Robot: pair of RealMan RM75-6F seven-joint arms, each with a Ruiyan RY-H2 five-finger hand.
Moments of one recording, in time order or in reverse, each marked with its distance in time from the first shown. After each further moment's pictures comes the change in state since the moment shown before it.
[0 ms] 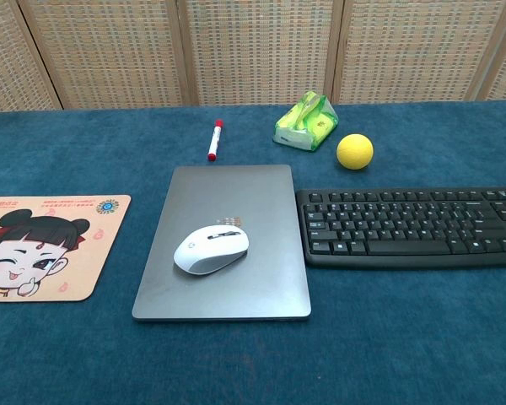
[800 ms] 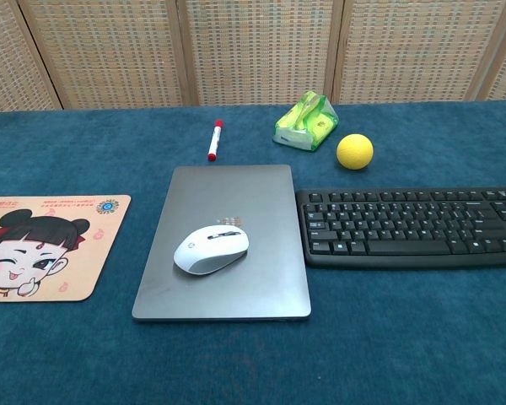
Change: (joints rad) left arm -0.264 -0.151 -0.106 0.174 -0.016 -0.274 -0.075; right arm 0.021 -0.024 0.023 0.013 0.066 -0.049 -0.042
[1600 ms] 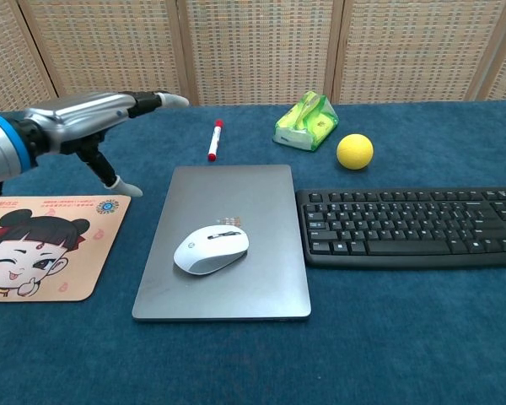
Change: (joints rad) left arm -0.426 -0.365 -0.092 0.325 -0.093 -0.390 0.126; right arm 0.043 0.001 0.031 0.041 0.130 -0.118 0.062
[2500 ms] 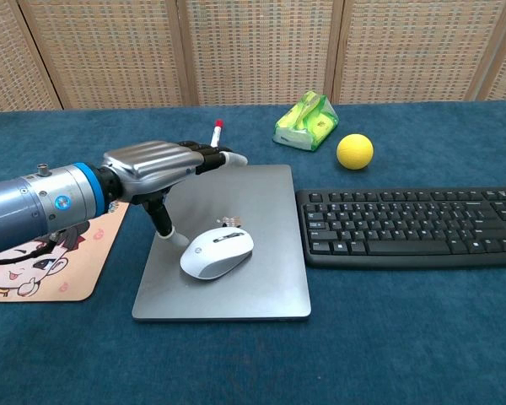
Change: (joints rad) left arm -0.104 -0.136 0.061 0.018 -0.099 -0.082 0.180; right arm -0.007 0.021 0.001 0.007 0.004 0.016 0.059
